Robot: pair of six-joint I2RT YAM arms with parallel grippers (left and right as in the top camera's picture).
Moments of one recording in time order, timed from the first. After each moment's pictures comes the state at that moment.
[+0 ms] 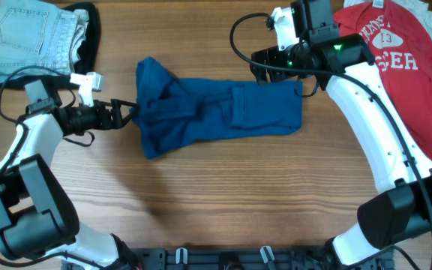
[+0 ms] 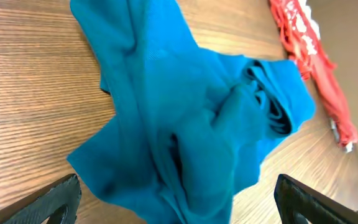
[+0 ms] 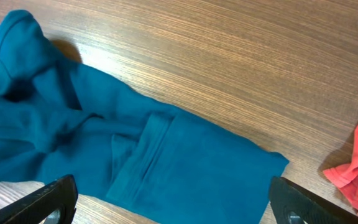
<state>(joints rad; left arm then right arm) 0.36 1.75 1.01 -0.49 0.93 0.31 0.29 1.75 1.67 -0.91 -0.13 -0.04</state>
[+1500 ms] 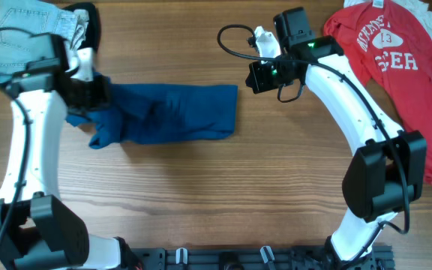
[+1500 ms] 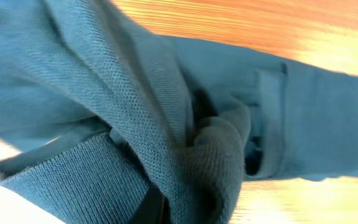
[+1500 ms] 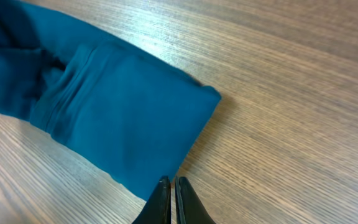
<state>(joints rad) 0.16 1.63 1.38 -0.98 0.20 -0.01 0.29 1.93 1.62 -0.87 -0.39 0.00</state>
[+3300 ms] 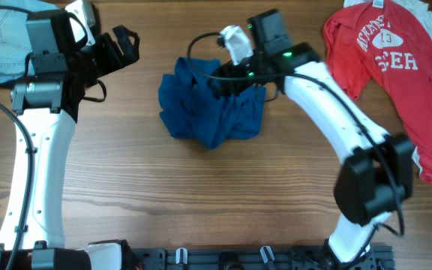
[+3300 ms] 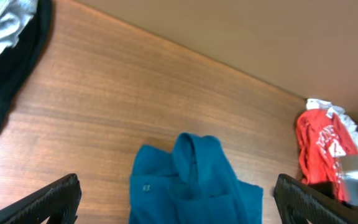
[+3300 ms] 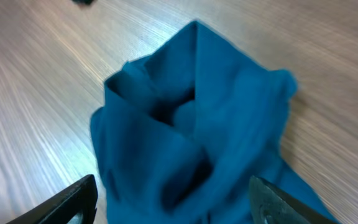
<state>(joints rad) 0.04 1.47 1.44 -0.67 0.28 -0.39 0.42 1.95 1.62 -0.67 -0.44 -0.10</state>
